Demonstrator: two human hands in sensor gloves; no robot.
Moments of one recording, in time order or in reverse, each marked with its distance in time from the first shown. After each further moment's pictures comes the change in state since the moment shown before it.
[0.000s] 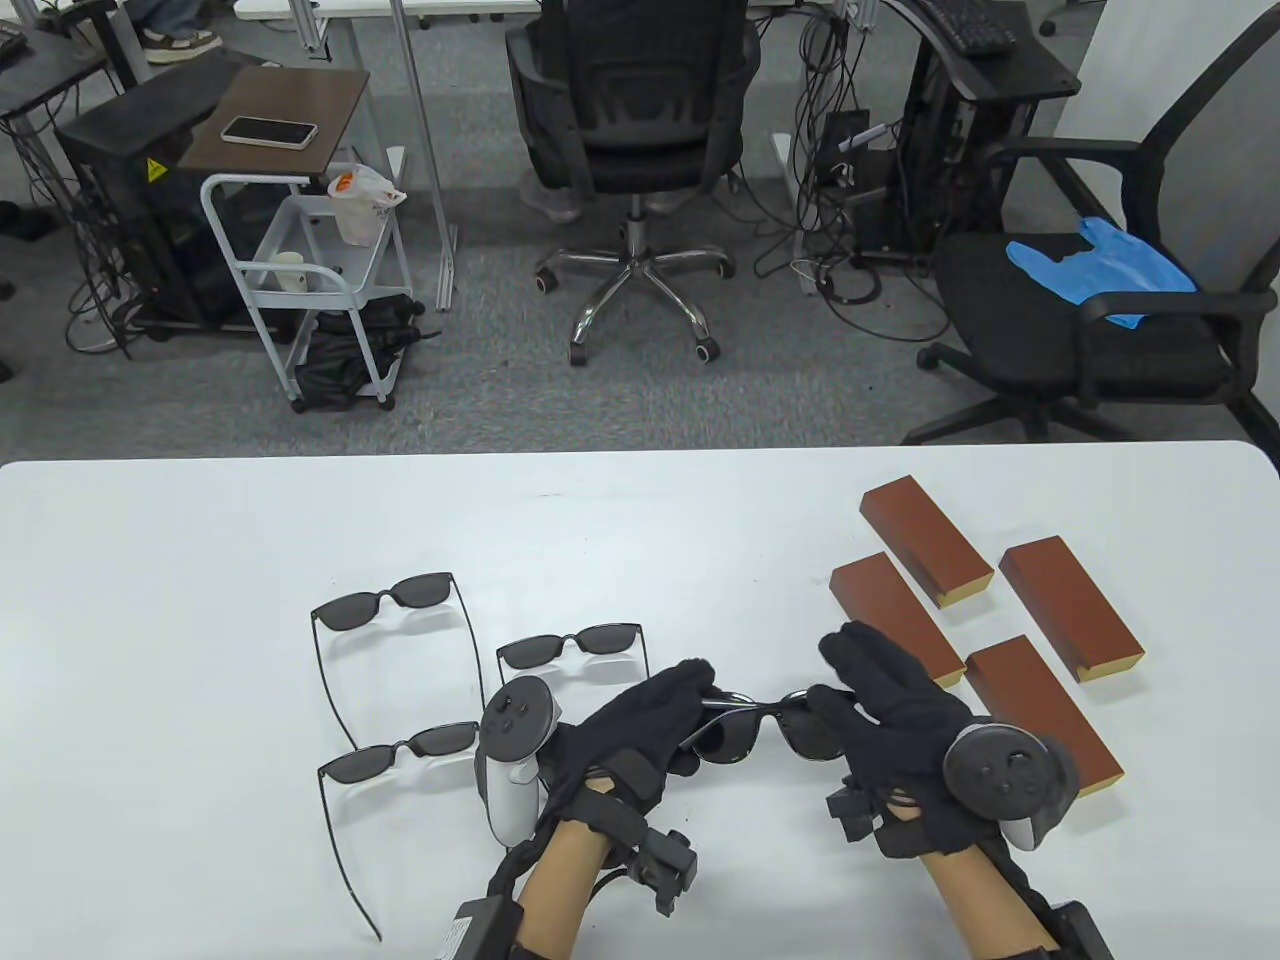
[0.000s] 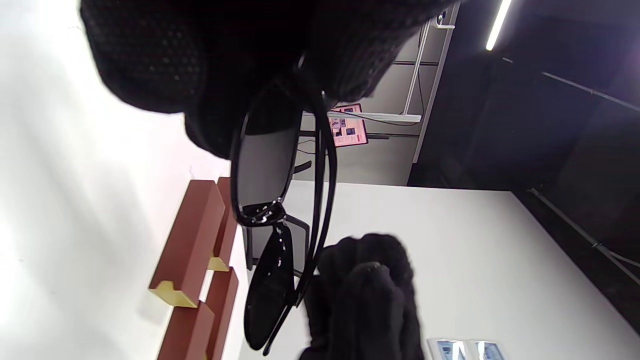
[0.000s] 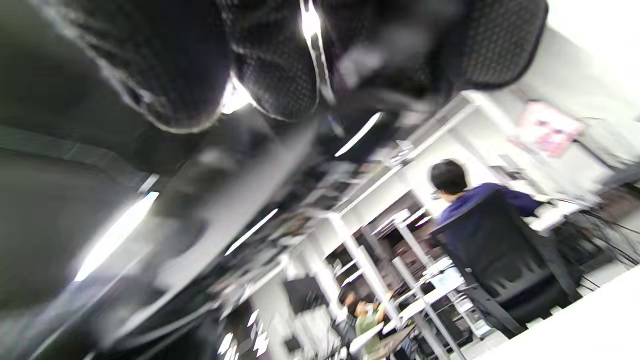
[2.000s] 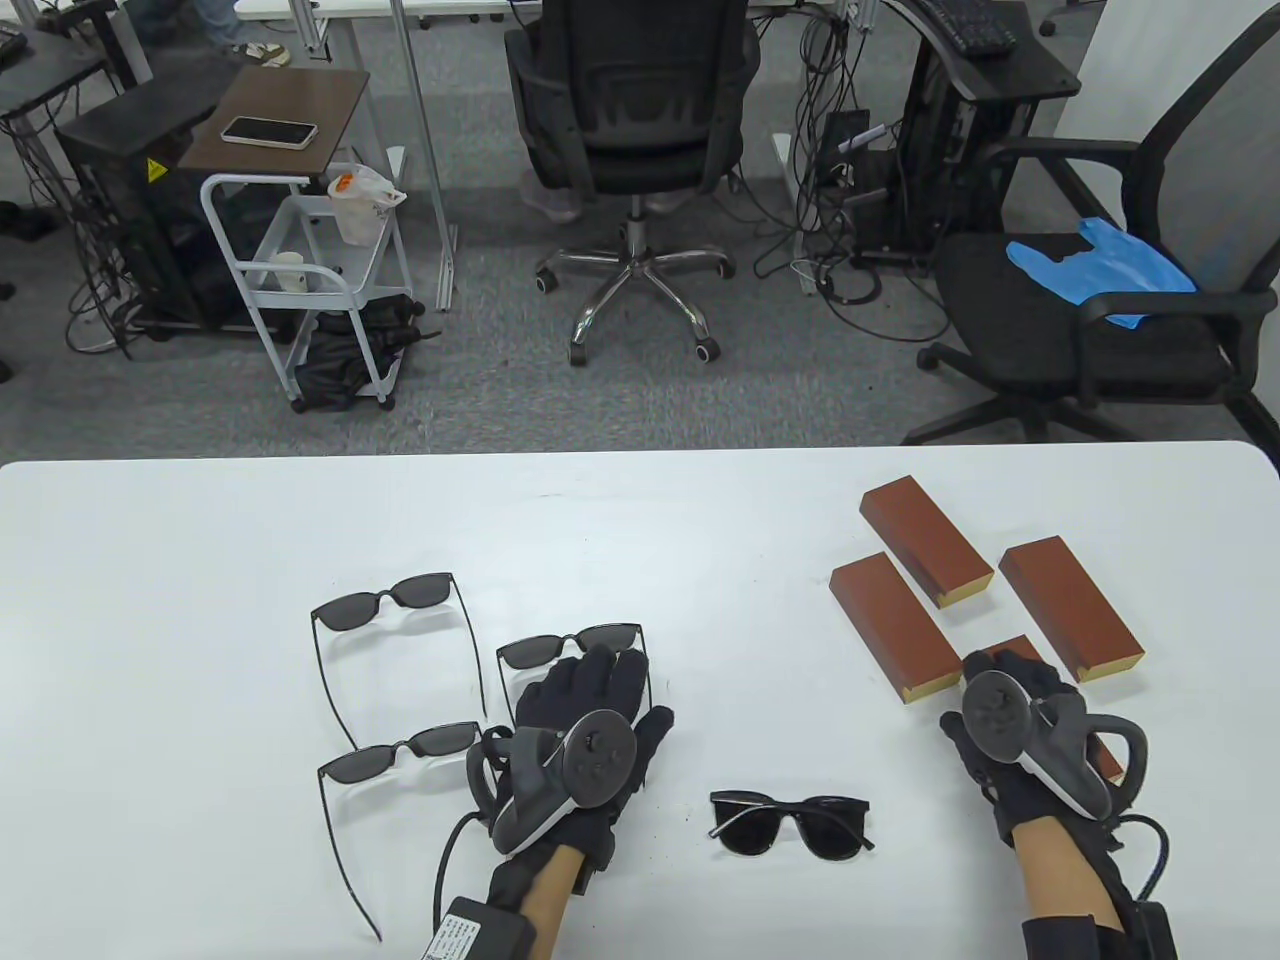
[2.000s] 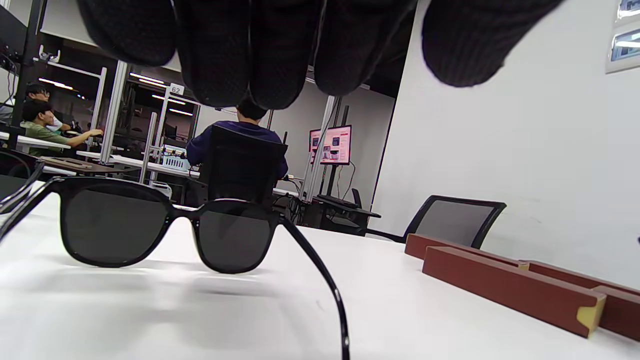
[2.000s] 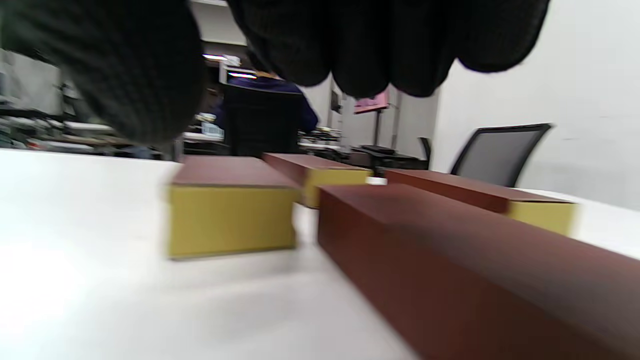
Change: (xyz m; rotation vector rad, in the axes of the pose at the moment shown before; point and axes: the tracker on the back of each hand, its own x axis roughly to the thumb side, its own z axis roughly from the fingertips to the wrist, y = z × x) left_hand 0.018 0.009 0.011 0.323 -0.185 -1.370; right_hand -0.126 -0.026 0.030 0.370 0.513 0.815
